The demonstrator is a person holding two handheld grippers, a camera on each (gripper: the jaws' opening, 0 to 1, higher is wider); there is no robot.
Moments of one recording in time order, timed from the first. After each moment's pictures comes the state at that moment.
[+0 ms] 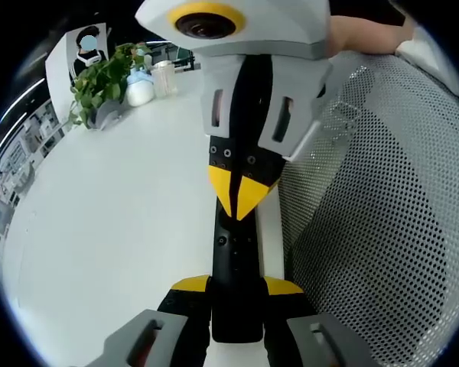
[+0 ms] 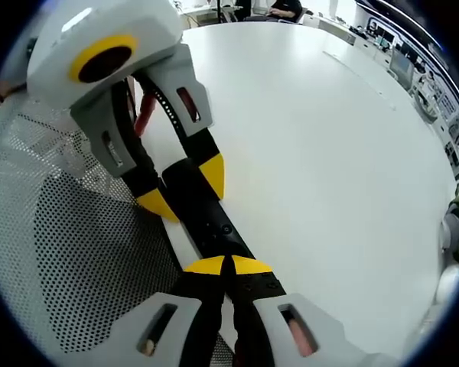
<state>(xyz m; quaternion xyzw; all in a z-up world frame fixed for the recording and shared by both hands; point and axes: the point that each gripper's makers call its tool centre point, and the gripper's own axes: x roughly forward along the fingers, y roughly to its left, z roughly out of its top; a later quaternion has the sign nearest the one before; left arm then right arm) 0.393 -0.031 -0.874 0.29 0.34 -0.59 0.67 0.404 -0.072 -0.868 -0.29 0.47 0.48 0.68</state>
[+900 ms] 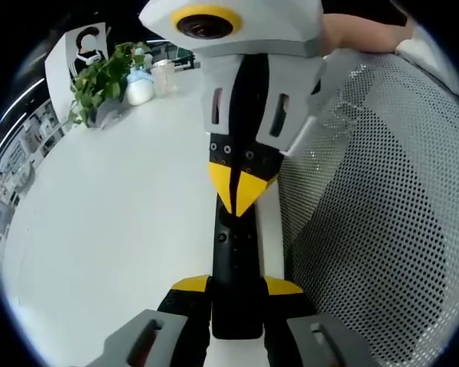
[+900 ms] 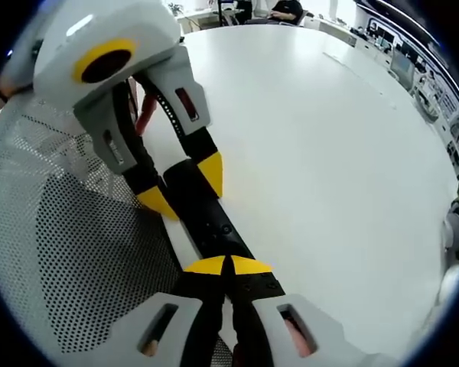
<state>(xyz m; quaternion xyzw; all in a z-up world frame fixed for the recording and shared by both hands) 0.393 -0.028 -0.874 0.30 0.34 -0.59 0.67 0.404 -0.072 -0.867 -0.29 0.47 0.48 0.68</state>
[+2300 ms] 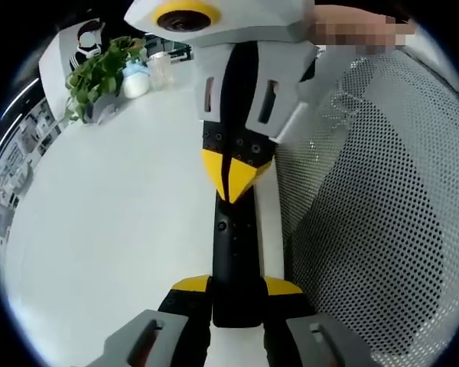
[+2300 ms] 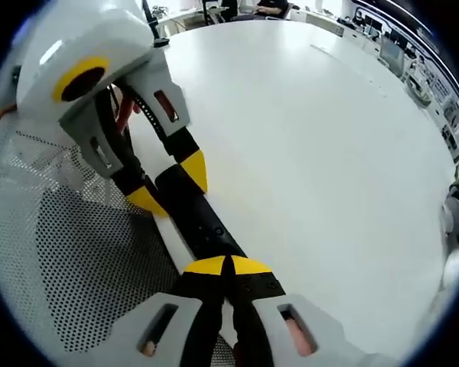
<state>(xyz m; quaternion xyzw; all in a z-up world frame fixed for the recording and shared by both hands) 0.393 -0.022 -0.875 0.32 0.36 -0.58 0.66 0.412 -0.077 -0.865 -0.27 0.49 0.46 0.69</state>
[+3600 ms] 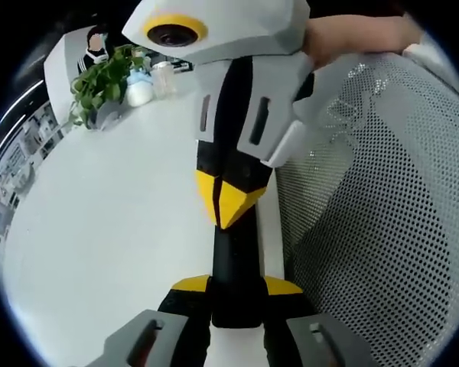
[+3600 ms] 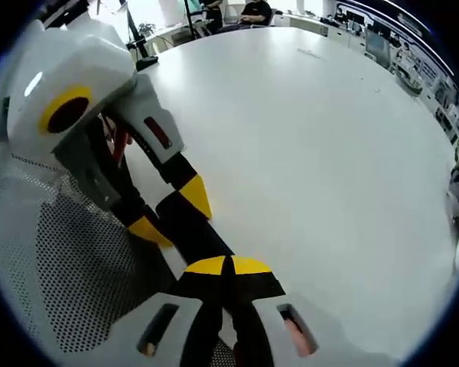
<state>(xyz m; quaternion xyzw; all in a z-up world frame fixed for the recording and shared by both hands) 0.393 -0.022 -0.874 0.29 0.34 -0.59 0.67 0.414 -0.052 -0.867 -0.22 0.48 0.45 0.72</state>
